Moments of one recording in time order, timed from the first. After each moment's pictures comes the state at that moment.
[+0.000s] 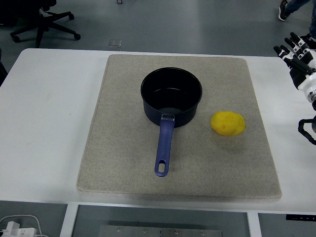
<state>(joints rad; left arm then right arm) 0.01 0.00 -0.04 -0.13 0.03 -0.07 -0.19 0.87 -0.45 0.38 0.66 0.09 0.08 0.49</state>
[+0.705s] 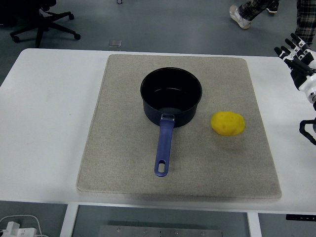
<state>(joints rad) 0.01 0.00 -0.04 -0.12 0.03 -0.07 -0.19 0.87 -0.45 0.37 0.66 0.08 0.08 0.49</state>
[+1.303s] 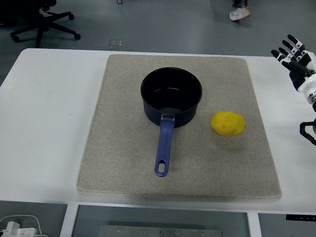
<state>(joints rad) 0.01 0.00 -0.04 -0.12 0.03 -0.07 -0.19 0.87 -0.46 0.36 0.66 0.02 0.08 0.50</state>
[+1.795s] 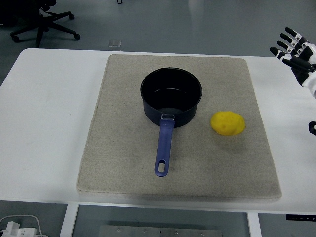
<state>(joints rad) 0.01 0.00 -0.04 -0.12 0.03 -0.07 -0.19 0.88 -0.58 0.36 0.84 -0.06 0.06 0.50</state>
